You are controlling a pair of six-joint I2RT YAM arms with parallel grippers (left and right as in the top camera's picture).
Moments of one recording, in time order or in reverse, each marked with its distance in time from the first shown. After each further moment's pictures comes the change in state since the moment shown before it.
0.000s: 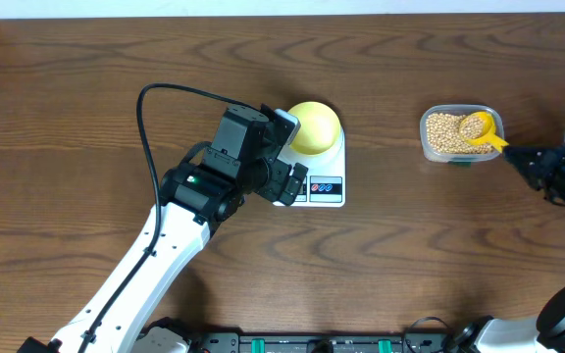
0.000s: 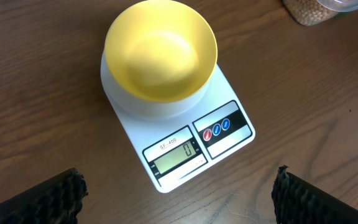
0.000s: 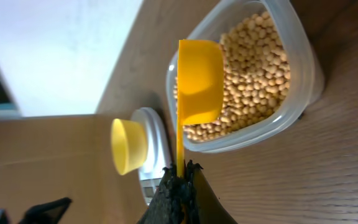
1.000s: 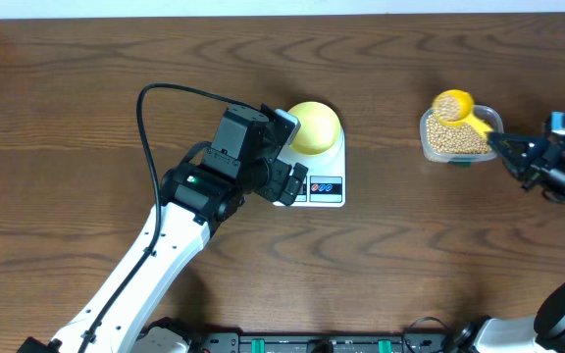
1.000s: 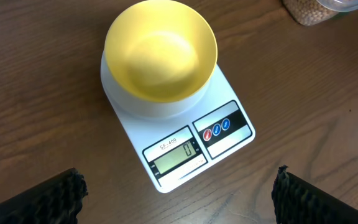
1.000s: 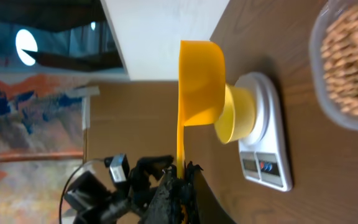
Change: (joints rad) left arm 0.000 0.000 0.000 0.000 0.000 0.000; right arm 0.081 0.000 -0.001 -0.047 -0.380 0.097
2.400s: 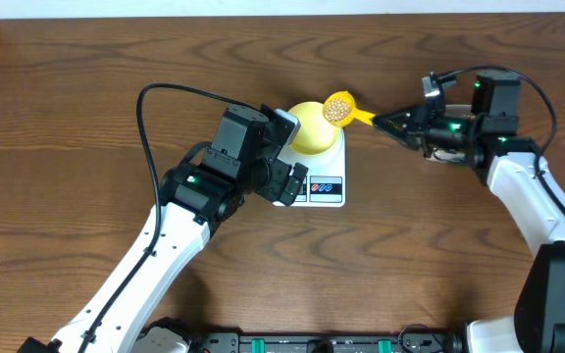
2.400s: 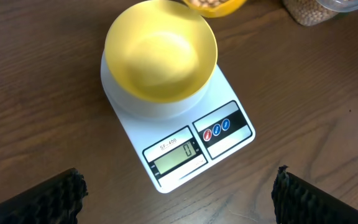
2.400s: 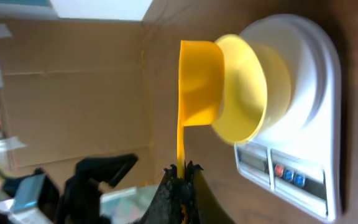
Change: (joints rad) left arm 0.000 0.000 0.000 0.001 0.000 0.000; right arm 0.619 0.000 -0.005 0.558 0.405 0.585
